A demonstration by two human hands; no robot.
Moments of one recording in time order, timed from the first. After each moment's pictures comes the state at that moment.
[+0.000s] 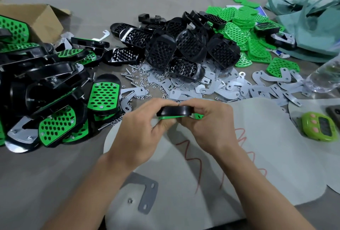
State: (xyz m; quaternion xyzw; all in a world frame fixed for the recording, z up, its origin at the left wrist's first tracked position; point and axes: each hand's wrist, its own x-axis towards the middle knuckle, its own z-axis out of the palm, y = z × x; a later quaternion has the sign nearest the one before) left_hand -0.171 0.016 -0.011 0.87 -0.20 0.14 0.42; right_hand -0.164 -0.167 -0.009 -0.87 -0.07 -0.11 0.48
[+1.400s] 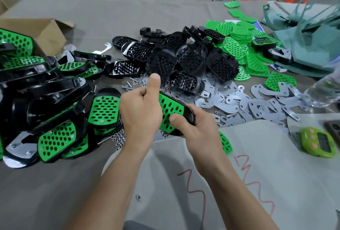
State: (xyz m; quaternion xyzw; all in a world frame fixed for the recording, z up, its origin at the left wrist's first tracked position) left_hand -0.111 -0.016 0.012 0.79 0.13 0.22 0.55; right_hand -0.161 -0.139 0.001 -0.70 0.01 0.00 0.71
